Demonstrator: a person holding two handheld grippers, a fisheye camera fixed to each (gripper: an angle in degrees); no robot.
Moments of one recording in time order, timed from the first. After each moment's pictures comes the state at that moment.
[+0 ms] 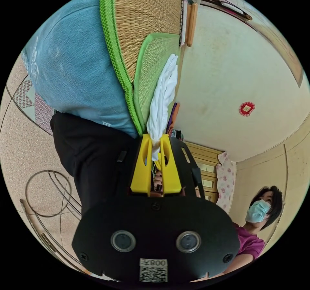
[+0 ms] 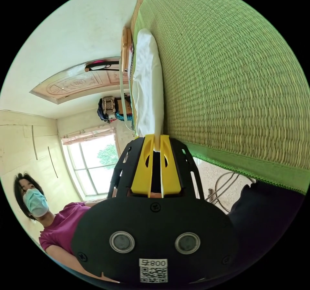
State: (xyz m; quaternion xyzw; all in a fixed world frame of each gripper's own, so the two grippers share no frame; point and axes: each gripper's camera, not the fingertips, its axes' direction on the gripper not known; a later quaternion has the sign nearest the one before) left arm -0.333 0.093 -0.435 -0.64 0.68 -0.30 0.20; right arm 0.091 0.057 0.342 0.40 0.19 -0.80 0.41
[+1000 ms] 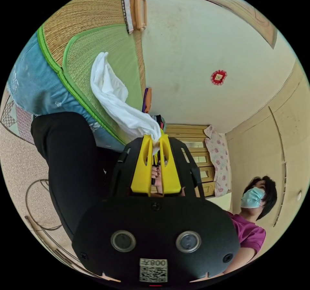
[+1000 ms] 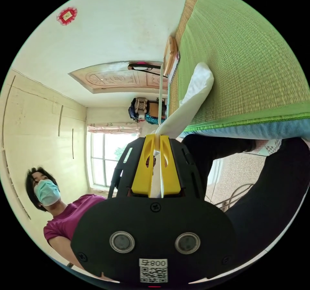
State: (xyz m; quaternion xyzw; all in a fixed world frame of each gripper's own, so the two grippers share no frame) left arm -0.299 -0.096 -0.558 -0.54 0.78 -0.29 0.16; right arm 0.269 0.065 0.304 0.31 0.15 -0.88 0.33
